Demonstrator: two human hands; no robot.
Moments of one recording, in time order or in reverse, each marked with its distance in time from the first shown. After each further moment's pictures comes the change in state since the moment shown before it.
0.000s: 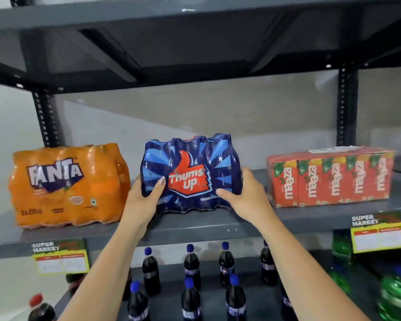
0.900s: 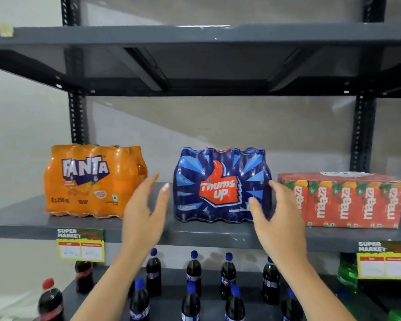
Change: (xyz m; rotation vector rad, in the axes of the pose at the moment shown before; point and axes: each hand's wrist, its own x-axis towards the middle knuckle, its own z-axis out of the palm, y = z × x) left_hand -0.058 0.019 -0.022 0.319 0.182 0.440; right_hand -0.049 -0.004 -0.027 -0.143 0.383 -0.324
